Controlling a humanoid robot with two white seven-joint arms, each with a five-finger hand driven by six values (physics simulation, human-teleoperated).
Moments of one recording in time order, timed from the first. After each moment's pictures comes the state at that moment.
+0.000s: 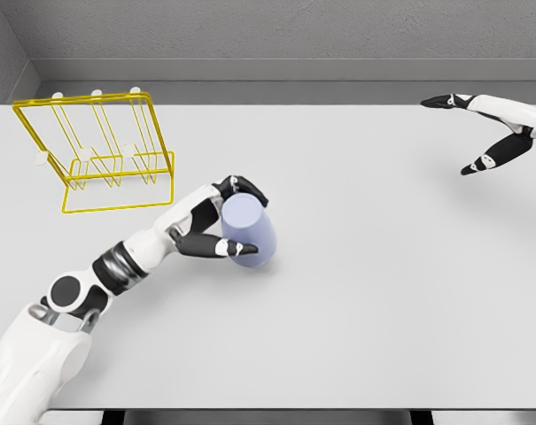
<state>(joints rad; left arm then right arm) -0.19 0.36 -0.39 -1.58 0.49 -0.22 -0.55 -0.92 -0.86 0.90 -0.94 -0.31 -0.61 0.61</state>
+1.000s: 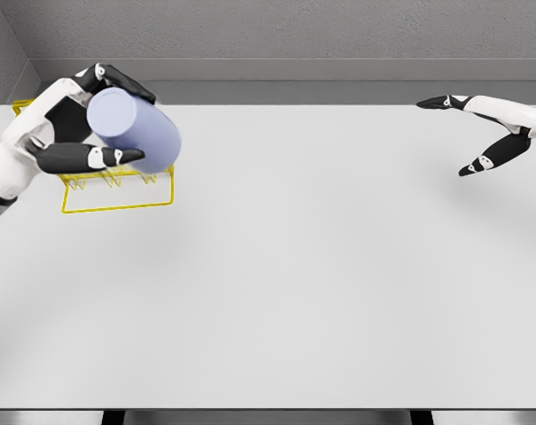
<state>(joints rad) -0.31 0.69 -0.22 -1.73 0.77 -0.21 -0.55 -0.91 -0.87 0.90 -0.98 -0.31 -0.61 0.61</state>
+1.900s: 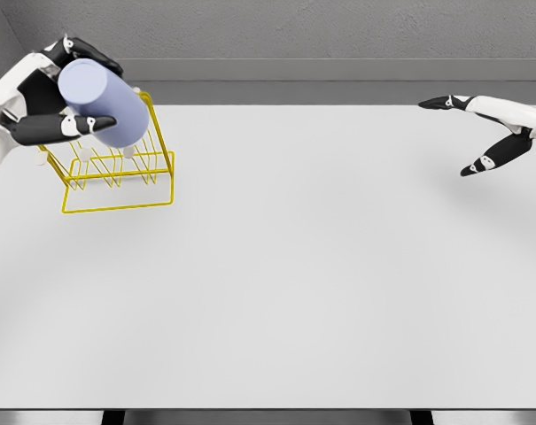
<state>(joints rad) -0.37 0.72 -0.22 -1.60 0.77 -0.19 -0.54 -0.91 -0.87 0.90 -0.97 -0.31 -0.61 0.61</state>
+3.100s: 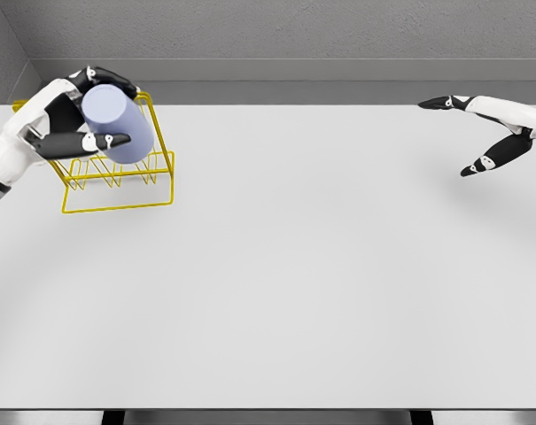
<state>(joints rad) -0.37 0.66 -0.23 -1.50 0.65 -0.18 -0.55 -0.91 -0.88 0.90 -0.97 -0.31 -0.61 0.61</state>
